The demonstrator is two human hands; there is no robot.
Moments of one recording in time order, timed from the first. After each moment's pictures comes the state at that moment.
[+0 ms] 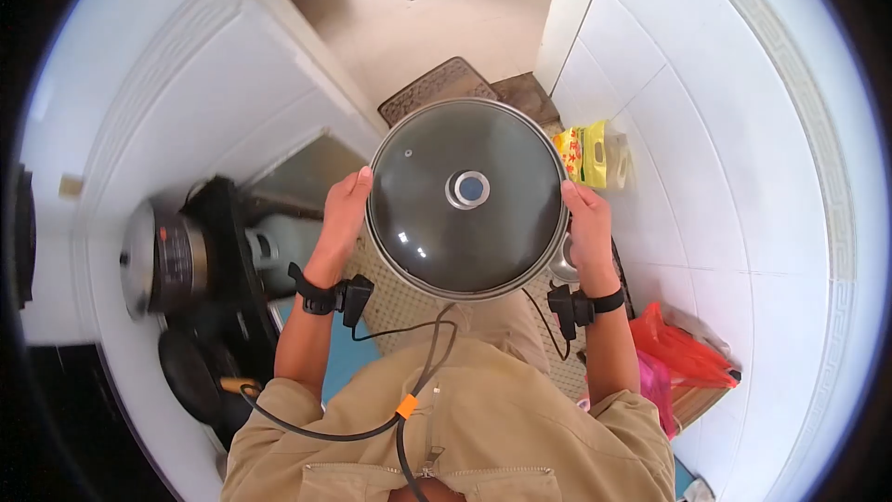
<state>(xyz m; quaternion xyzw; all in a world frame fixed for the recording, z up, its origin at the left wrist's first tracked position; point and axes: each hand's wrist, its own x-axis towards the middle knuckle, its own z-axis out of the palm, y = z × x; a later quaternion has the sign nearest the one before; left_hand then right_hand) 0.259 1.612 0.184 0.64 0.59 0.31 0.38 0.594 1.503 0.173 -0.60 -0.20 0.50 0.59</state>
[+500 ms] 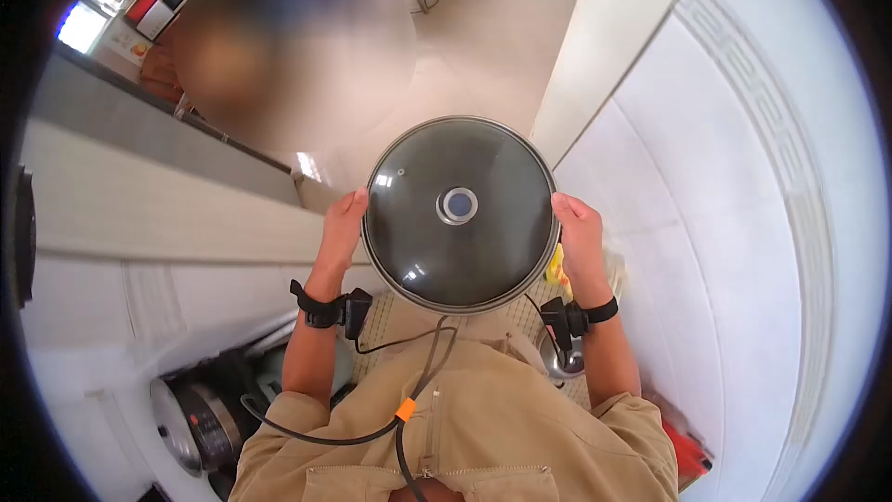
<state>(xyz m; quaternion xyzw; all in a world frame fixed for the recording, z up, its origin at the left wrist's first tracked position) 0.424 2.091 0.201 0.64 0.59 0.29 0.40 0.753 1.971 0.209 -0.61 -0.24 0.44 0.61</state>
